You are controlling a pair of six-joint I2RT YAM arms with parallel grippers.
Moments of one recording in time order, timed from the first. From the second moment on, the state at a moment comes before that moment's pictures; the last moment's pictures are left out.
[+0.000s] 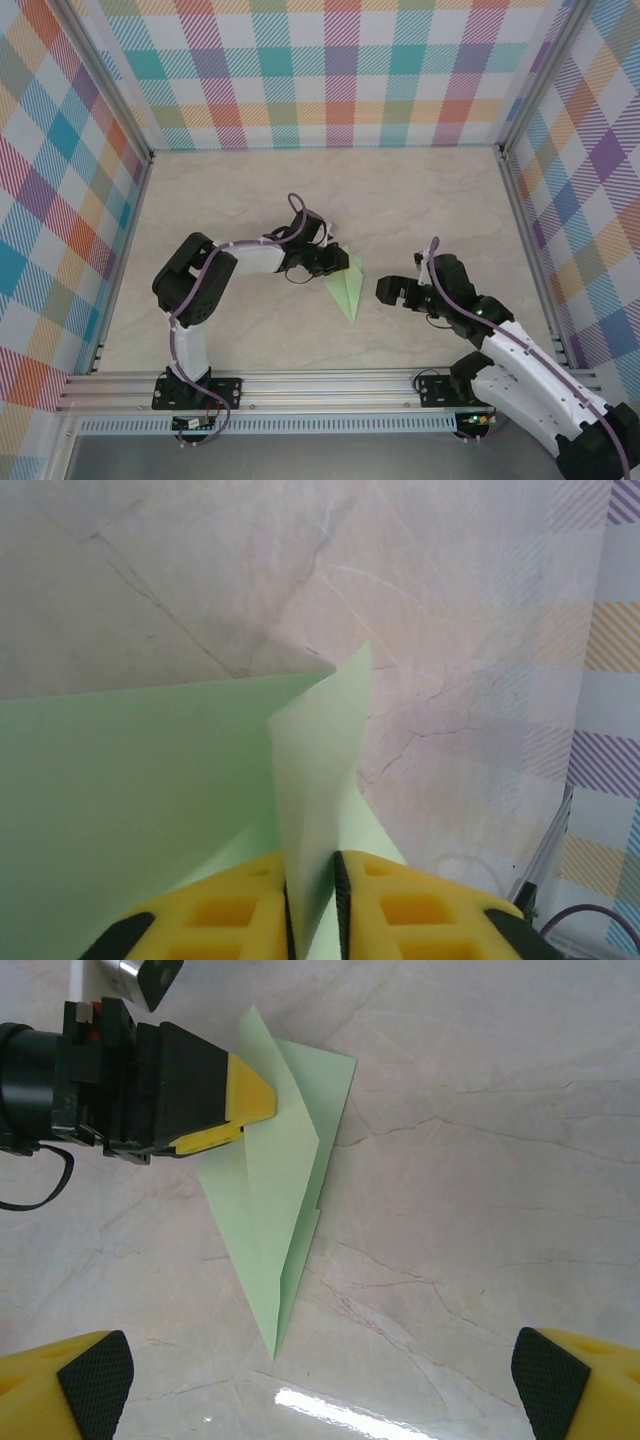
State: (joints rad) left arm -0.65 1.91 1.09 -0.01 0.54 -0.81; right arm 0.50 0.74 0.49 -0.49 -0.23 0.66
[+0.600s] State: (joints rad) left arm -0.60 1.46 1.14 -0.06 0.48 -0.83; right arm 0.29 1.01 0.42 0.11 -0.97 0.77
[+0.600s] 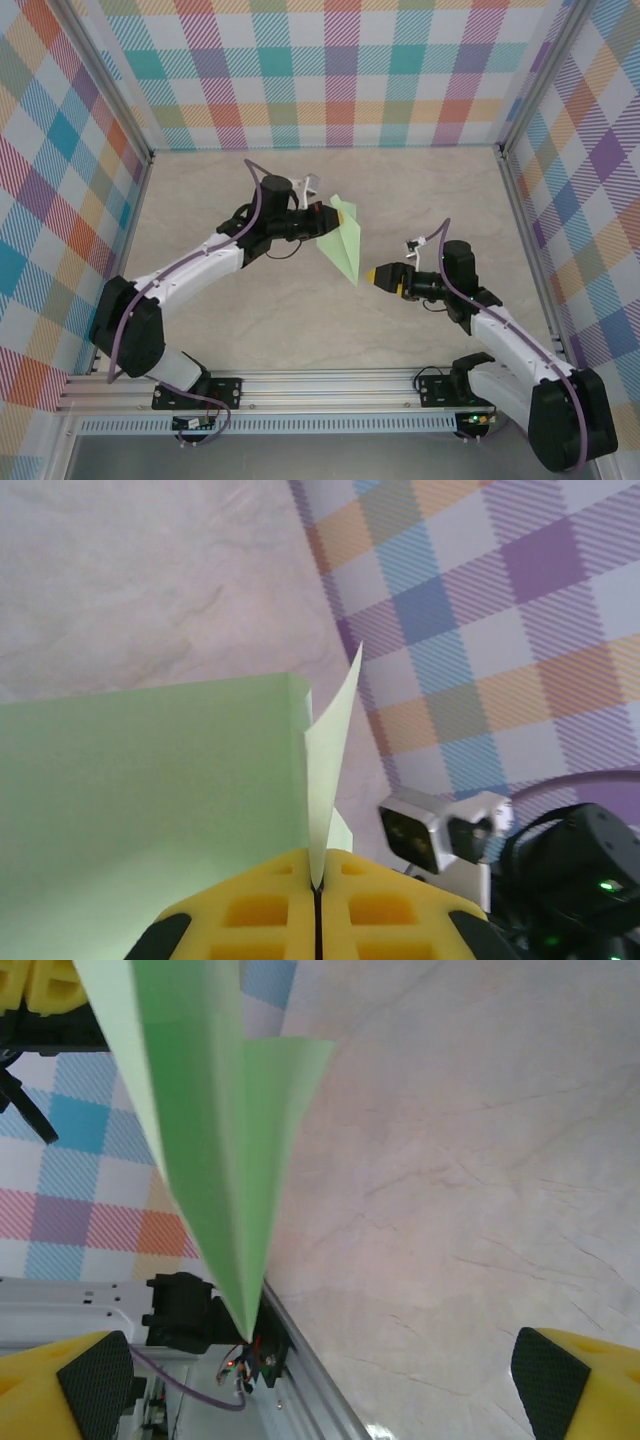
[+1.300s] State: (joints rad) left arm -0.60 1.43 1.09 0.11 0.59 -1.02; right arm 0.41 1.19 0.59 0.43 -1.03 0.90
